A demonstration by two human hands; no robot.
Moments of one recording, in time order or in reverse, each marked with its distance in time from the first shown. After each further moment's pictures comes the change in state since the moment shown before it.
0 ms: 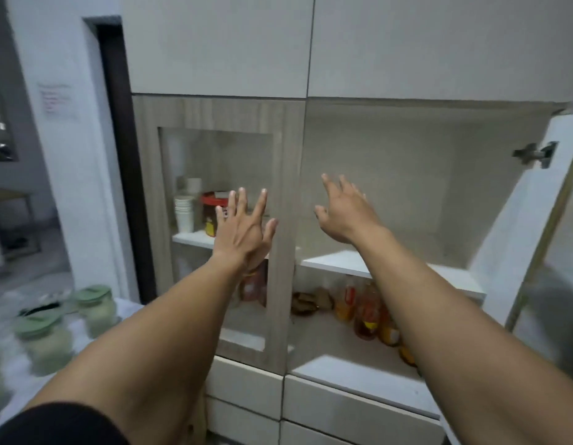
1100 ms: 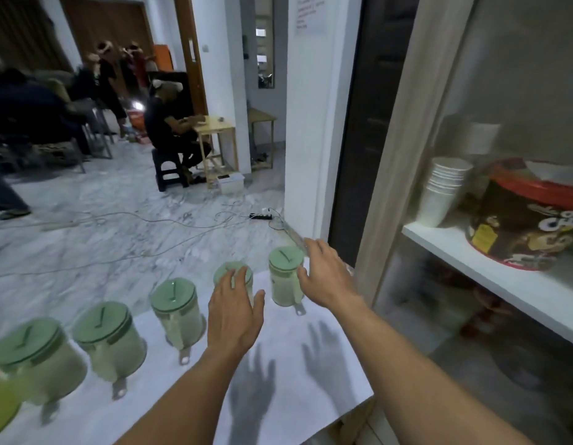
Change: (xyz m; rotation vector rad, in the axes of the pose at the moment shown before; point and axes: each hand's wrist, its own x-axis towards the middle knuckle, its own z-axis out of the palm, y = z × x) left_hand -0.083 -0.486 0.154 0.159 0.058 -0.945; right_hand 0.184 -0.417 0.488 0.495 -0.488 -0.620
